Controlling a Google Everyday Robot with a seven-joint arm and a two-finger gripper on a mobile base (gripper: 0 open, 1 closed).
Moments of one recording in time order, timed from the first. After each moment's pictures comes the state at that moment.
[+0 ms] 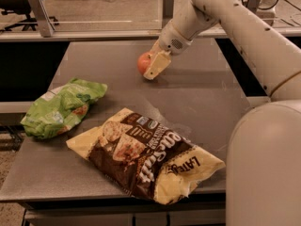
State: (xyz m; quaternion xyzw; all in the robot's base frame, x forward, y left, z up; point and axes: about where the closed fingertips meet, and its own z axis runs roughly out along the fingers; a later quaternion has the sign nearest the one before) arm 0.685 -0.015 0.858 -0.65 0.69 0.19 0.25
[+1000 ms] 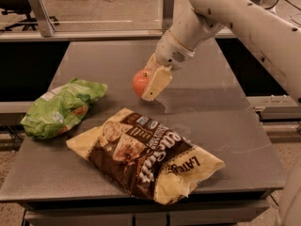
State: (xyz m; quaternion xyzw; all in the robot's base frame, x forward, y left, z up) arm 0.579 -0.004 0.865 -0.69 0.66 0.23 0.20
